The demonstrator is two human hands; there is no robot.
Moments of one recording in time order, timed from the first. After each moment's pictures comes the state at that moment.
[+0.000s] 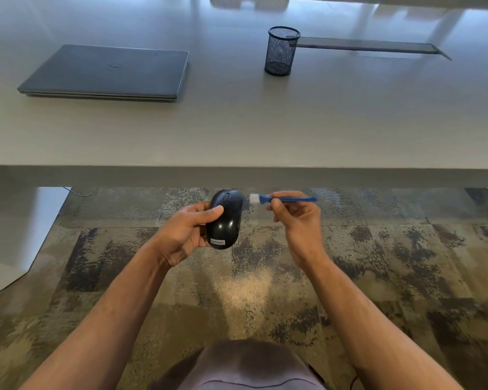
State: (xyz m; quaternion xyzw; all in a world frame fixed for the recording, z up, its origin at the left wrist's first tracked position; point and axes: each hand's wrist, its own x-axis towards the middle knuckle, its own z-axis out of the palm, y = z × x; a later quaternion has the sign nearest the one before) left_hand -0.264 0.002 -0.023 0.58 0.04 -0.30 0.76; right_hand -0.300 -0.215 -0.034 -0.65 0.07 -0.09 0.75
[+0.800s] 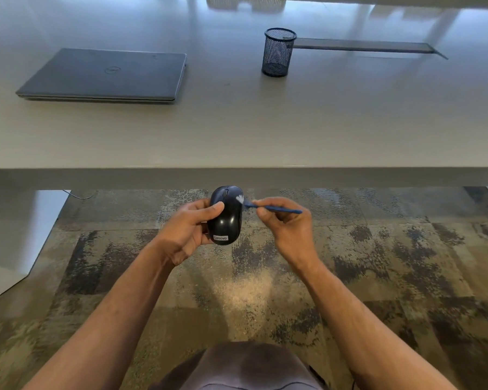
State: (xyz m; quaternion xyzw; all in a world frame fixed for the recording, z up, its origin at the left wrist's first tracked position) left_hand -0.262 -0.003 -0.021 0.58 0.06 -0.28 0.76; right_hand -0.307 -0.203 -0.030 -0.71 0.04 -0.08 0.69
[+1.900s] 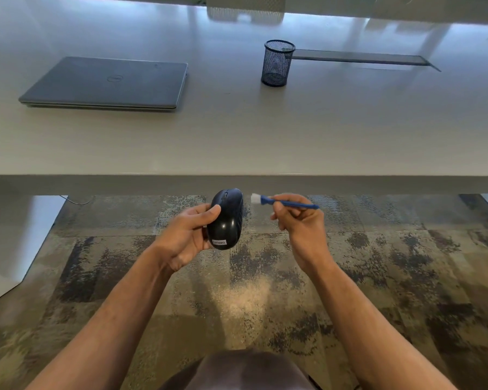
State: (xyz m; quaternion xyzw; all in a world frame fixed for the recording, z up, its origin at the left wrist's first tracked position) left_hand -0.262 -0.001 -0.018 0.52 0.03 -0.29 0.80; right_hand -0.302 -0.220 -0.020 -0.65 0.06 -0.09 0.75
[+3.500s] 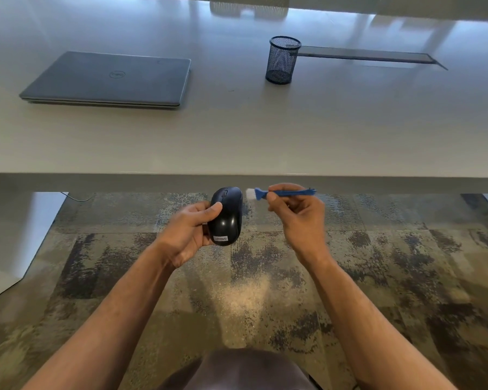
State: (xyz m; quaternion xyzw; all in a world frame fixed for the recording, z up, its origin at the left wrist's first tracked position) left_hand -0.251 0.005 -0.023 0.54 0.05 -0.28 0.79; right_hand -0.291 -0.201 -0.001 -0.72 0.06 -0.12 0.68
